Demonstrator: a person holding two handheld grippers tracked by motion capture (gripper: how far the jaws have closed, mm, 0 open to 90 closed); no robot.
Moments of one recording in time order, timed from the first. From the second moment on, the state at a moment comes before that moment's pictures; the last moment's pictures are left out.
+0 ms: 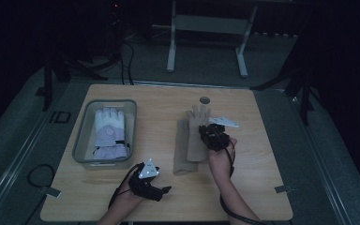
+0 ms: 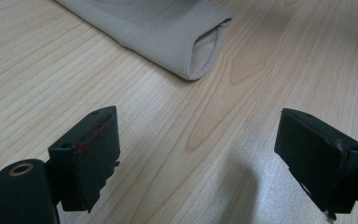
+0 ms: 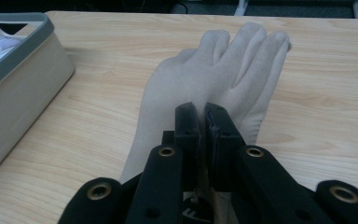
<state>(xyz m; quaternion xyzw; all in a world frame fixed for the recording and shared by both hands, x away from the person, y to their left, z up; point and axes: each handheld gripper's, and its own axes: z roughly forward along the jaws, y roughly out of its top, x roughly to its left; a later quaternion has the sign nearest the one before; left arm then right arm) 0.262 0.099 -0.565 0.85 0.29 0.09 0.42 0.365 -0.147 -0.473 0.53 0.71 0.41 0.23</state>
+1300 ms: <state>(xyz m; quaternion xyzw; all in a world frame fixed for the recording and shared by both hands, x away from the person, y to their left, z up) 0.266 0.099 -0.563 0.85 0.29 0.12 0.42 0.366 -0.139 -0.524 0.49 0.77 0.40 0.14</state>
